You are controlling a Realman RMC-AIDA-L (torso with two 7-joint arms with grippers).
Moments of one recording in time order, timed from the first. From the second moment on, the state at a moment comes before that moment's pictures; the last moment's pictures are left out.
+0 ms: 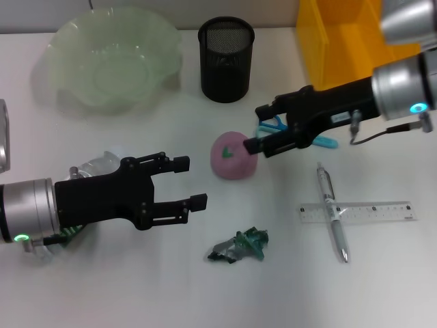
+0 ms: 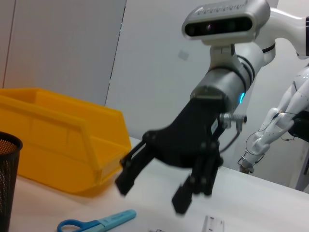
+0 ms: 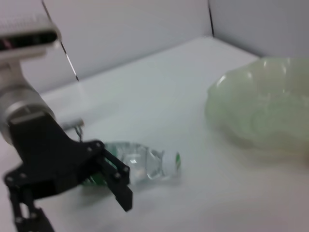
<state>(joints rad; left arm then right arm) -0.55 -2.06 0.46 0.34 2.16 1.65 -1.04 0.83 2.03 -0.89 -0.57 -2.14 -1.42 1.60</state>
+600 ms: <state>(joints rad) -0.54 -2.06 0.46 0.33 2.16 1.64 -1.04 0.86 2.08 -1.03 -0.51 -2.14 -1.18 1.57</state>
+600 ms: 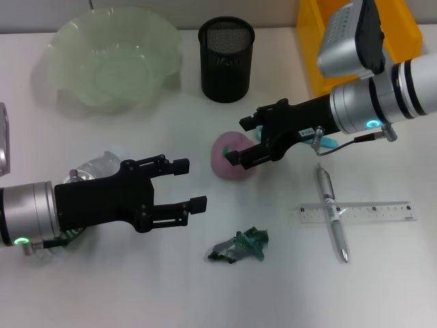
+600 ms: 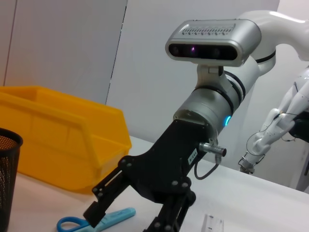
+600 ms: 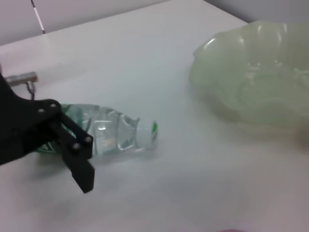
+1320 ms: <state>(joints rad) -0.54 -2.07 0.46 0.33 2.16 1.64 -1.04 0.88 2.08 -1.04 -0.44 -2.13 -1.13 1.52</state>
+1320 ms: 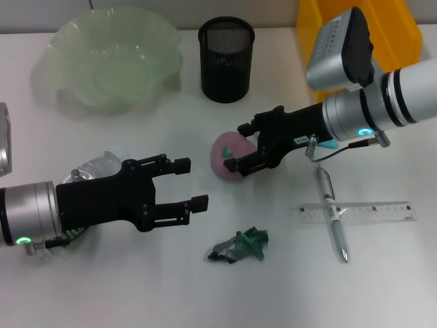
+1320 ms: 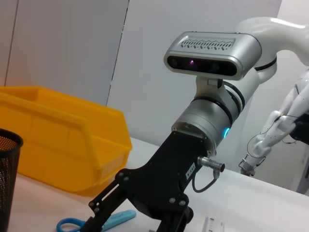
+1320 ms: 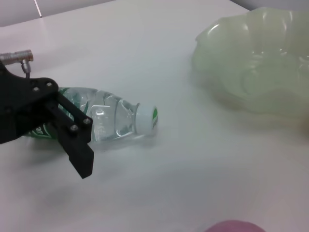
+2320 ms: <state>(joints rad) -0.54 -2.07 0.46 0.33 2.15 1.64 -1.04 0.88 2.09 -1.04 -0.44 -2.13 -1.11 1.51</state>
